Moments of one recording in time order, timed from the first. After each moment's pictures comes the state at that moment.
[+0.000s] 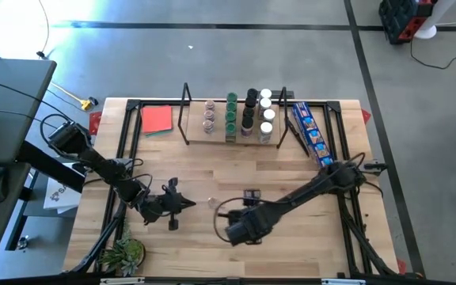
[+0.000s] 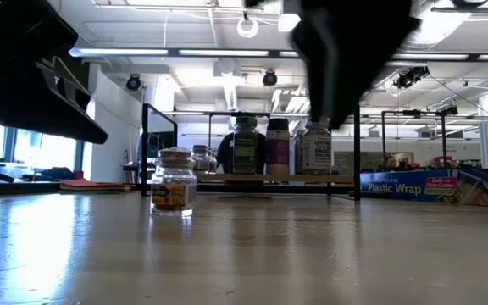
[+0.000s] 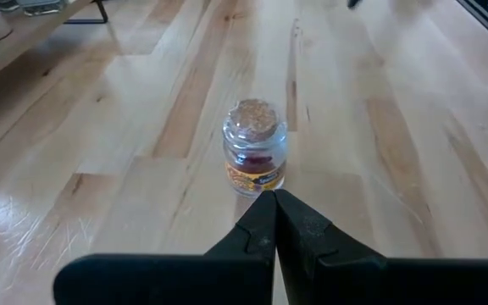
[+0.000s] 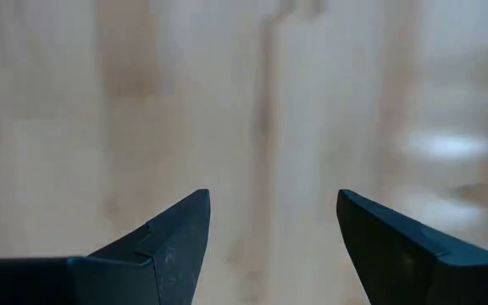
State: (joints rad) left arm -0.68 1.41 0.35 0.44 -0.69 -0.39; right arm 0.48 2.23 1.98 -1.32 0.31 0.42
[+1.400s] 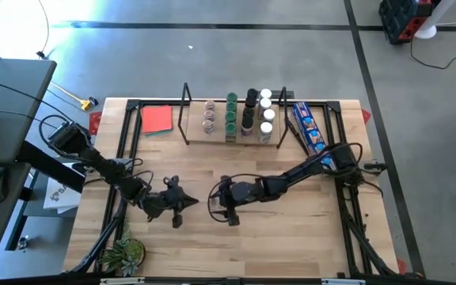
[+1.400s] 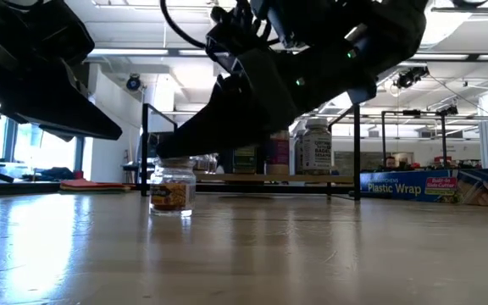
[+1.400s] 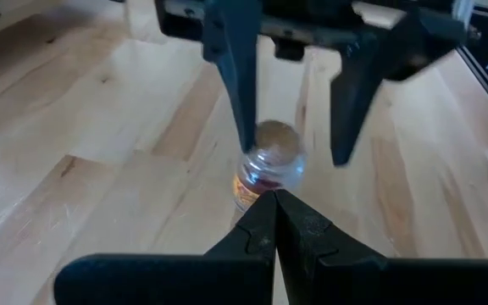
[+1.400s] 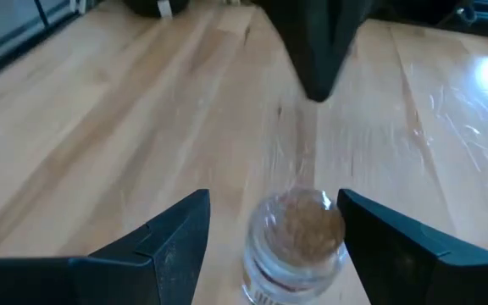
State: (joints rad) left arm -0.63 1.41 0.35 0.48 -0.66 -0.55; right arm 0.23 2.09 1.11 0.49 0.05 -0.05
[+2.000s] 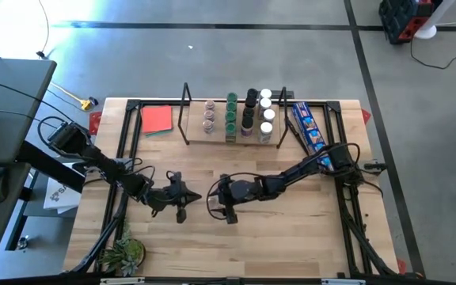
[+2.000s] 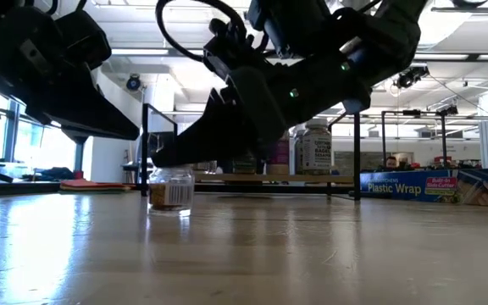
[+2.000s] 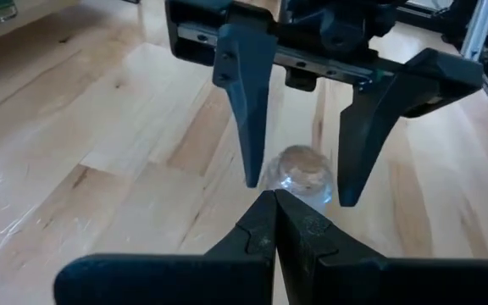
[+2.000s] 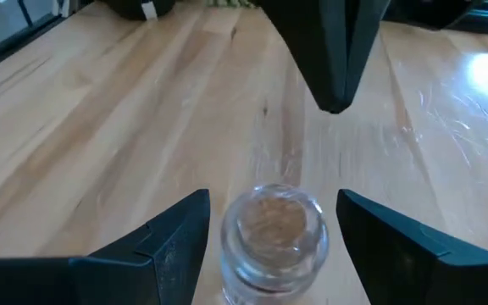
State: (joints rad) left arm -0.54 1.41 0.35 0.51 -0.60 -0.55; right arm 0.22 2.12 1.11 0.54 0.05 -0.05
